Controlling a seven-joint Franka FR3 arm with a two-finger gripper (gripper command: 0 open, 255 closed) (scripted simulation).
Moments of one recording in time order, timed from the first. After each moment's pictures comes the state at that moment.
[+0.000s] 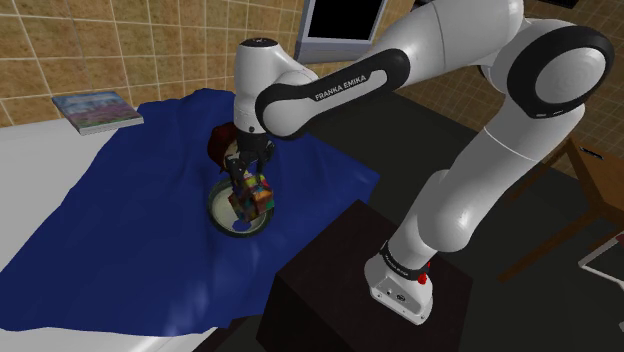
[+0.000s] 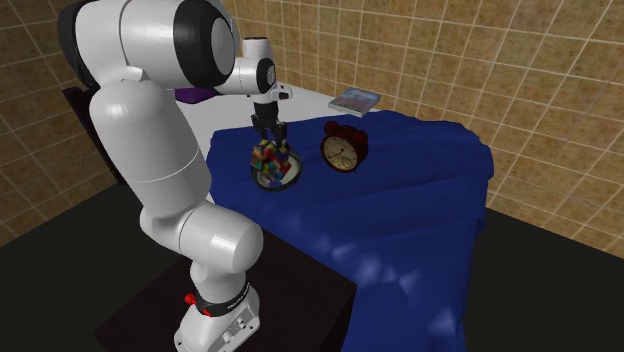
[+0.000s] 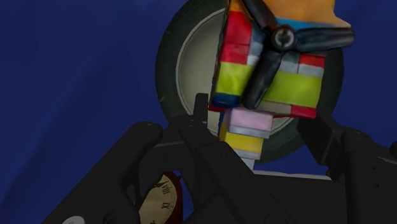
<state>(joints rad) 0.18 -0.09 0.28 -2.33 -0.03 2.21 0.51</state>
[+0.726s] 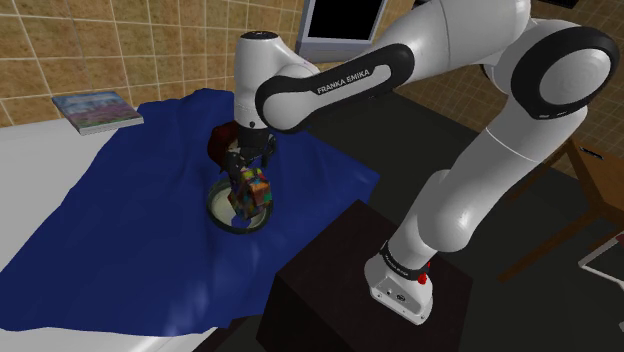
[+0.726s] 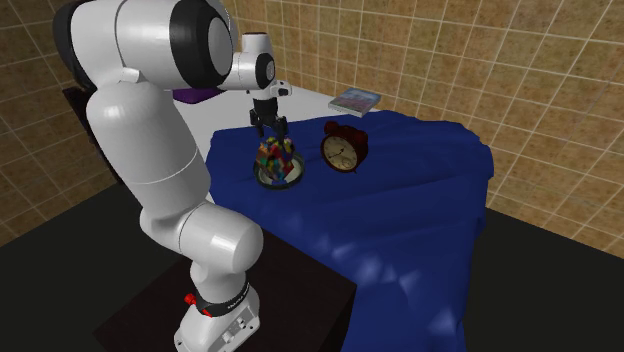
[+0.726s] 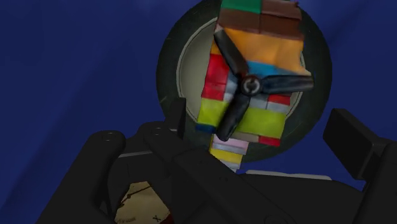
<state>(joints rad) 0.19 -0.10 0.28 -2.31 -0.02 2.17 0.50</state>
